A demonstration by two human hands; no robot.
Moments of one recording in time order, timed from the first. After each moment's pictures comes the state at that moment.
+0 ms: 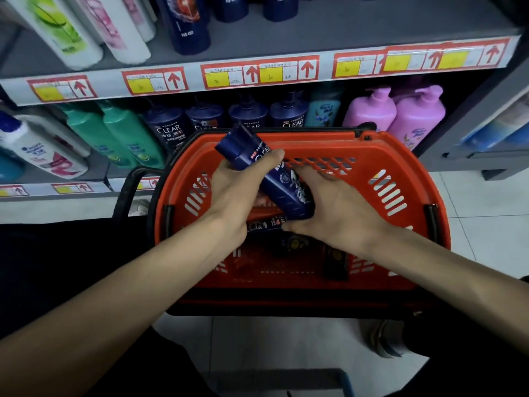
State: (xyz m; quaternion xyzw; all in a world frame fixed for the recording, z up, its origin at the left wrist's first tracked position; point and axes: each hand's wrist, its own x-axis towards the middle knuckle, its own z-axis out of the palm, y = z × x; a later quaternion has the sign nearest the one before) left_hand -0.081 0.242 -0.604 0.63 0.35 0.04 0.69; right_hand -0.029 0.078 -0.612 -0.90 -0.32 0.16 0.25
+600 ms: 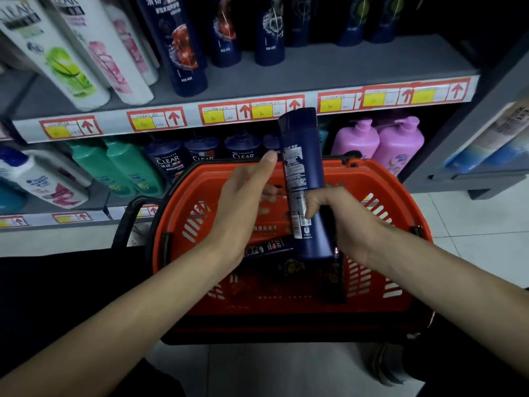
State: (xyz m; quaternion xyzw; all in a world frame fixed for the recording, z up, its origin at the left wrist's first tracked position) left_hand -0.076 0.233 -0.578 0.66 0.25 0.06 0.70; right_hand -0.009 0.077 -0.598 -0.61 0.00 0.42 0.67
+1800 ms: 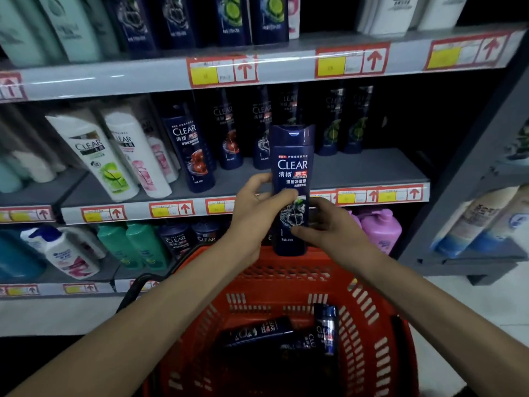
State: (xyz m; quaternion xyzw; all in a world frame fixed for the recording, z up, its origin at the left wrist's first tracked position) left_hand 0.008 0.213 -0.492 0.66 0.16 0.13 0.72; right_hand 0.055 0.060 -0.518 -0.77 -0.23 0.16 0.58
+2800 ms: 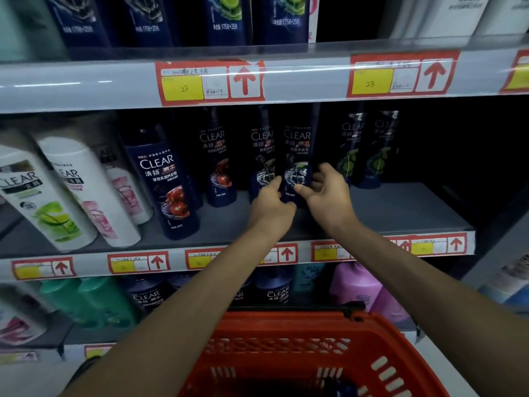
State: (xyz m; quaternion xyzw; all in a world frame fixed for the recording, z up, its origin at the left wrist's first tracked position) left_hand 0.182 0.266 -0.529 0.82 0.17 0.13 0.53; right_hand 0.252 0.159 -0.534 -0.81 -0.18 -0.05 0.56
